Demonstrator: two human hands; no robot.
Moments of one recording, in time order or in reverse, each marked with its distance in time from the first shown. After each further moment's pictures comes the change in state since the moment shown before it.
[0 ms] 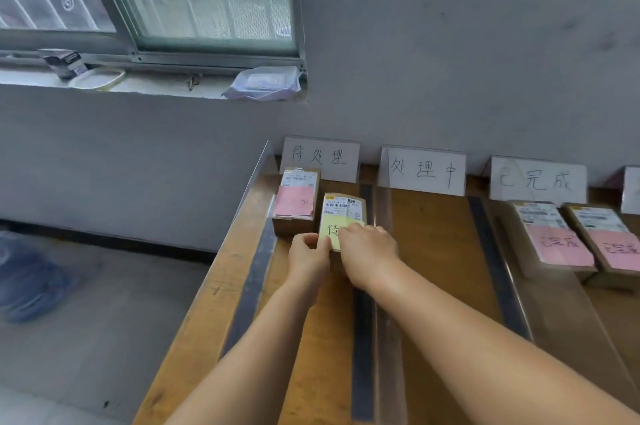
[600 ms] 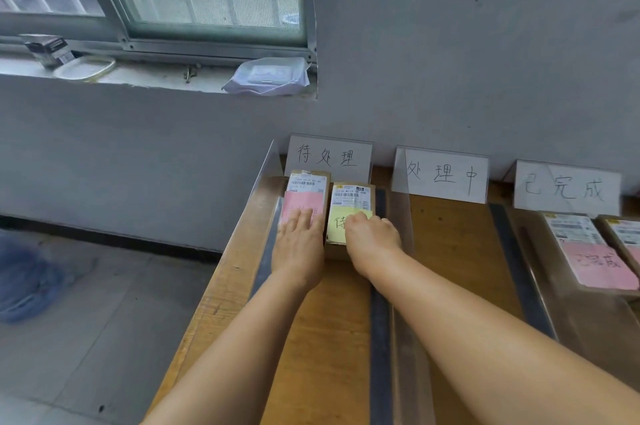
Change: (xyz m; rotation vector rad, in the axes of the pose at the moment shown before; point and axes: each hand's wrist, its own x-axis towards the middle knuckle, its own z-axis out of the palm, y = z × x) left_hand 0.065 0.012 -0.024 1.235 -0.004 0.561; right_hand 0.072 -0.002 0.012 -0.063 0.006 0.091
